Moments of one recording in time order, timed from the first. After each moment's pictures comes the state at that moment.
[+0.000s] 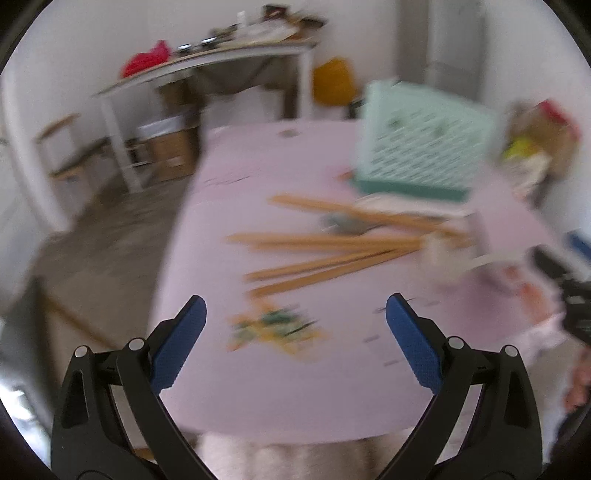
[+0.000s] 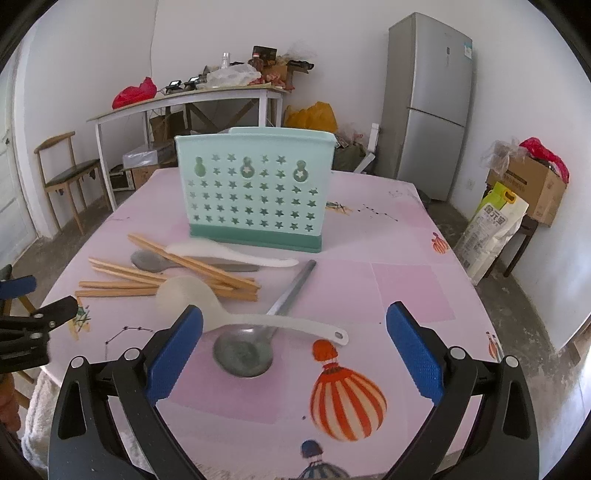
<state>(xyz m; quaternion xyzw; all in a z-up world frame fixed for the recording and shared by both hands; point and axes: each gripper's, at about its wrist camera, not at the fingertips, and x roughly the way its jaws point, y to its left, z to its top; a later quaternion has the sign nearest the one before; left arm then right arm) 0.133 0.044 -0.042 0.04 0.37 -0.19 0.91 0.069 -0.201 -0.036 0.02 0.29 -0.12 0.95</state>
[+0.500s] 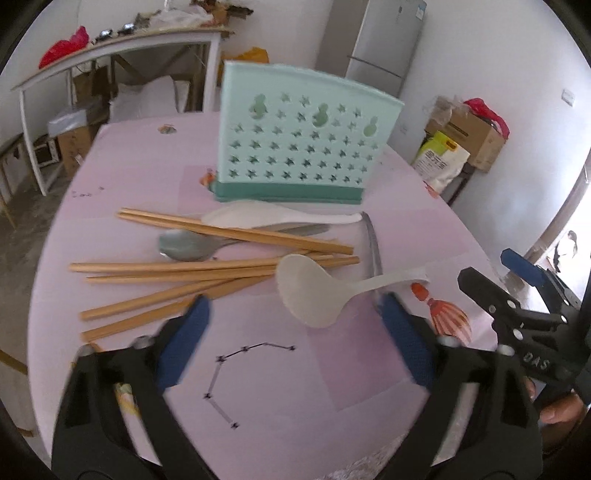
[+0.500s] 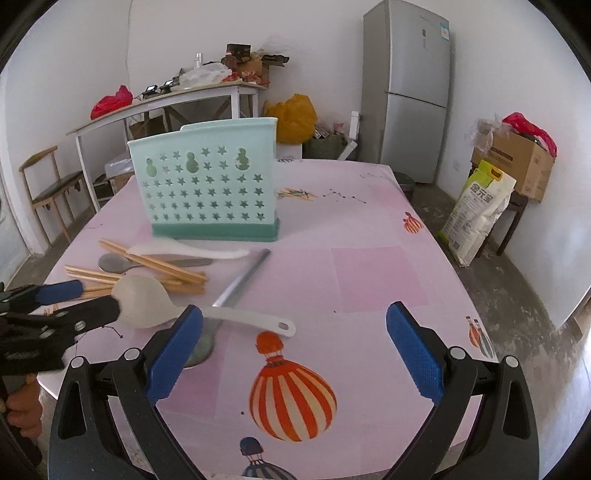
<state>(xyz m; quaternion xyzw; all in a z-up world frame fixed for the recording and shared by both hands) 0.227 0.009 -0.064 0.01 0.41 -0.33 0.85 0.060 -0.247 -0.046 0.05 0.30 -0.14 0.94</state>
